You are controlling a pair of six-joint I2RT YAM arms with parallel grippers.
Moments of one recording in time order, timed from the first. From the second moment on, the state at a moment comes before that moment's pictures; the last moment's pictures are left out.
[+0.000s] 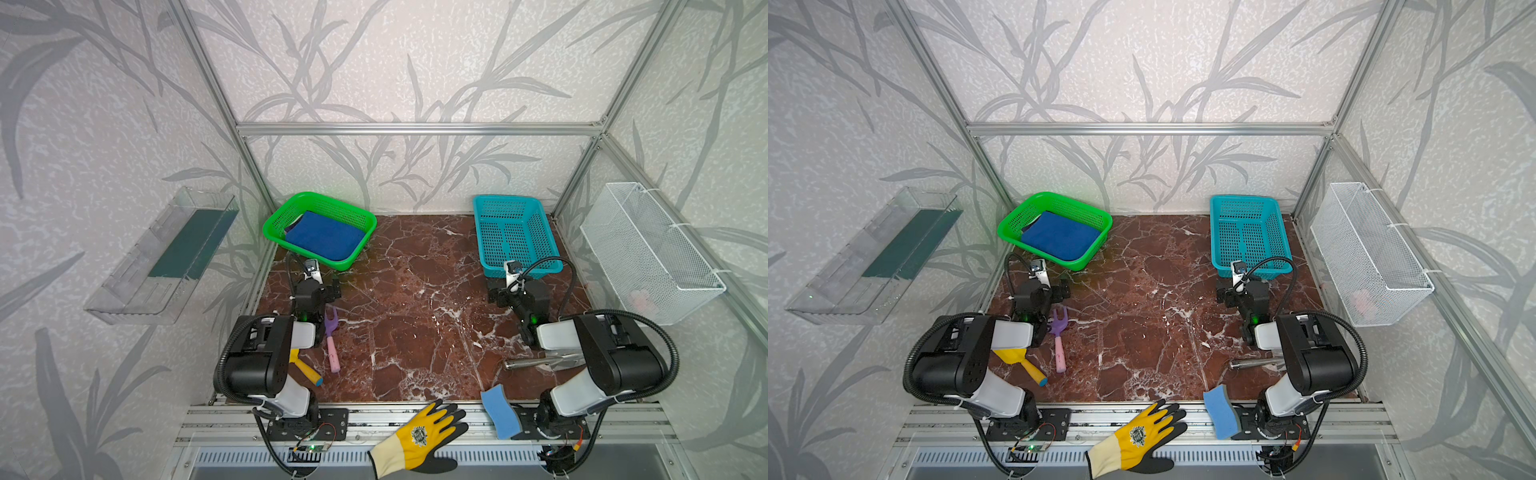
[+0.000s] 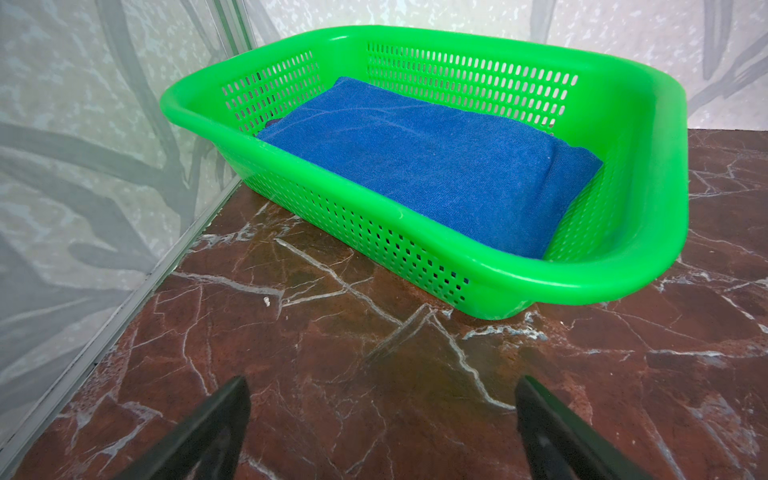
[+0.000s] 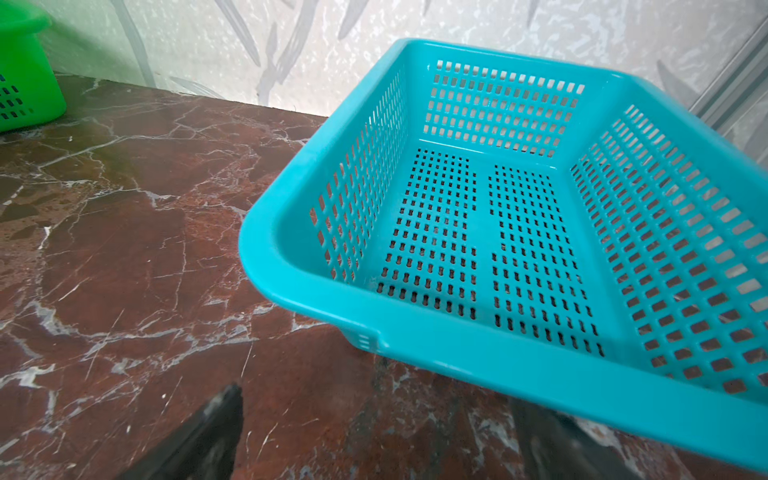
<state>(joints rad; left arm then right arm) 0.01 1.56 0.38 0.84 -0.20 -0.03 0.10 1.58 0.36 0.90 -0.05 -0.10</state>
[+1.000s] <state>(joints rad) 0.03 1.56 0.33 0.93 -0.26 -0.06 0.08 1.59 0.33 0.95 0.05 -0.04</state>
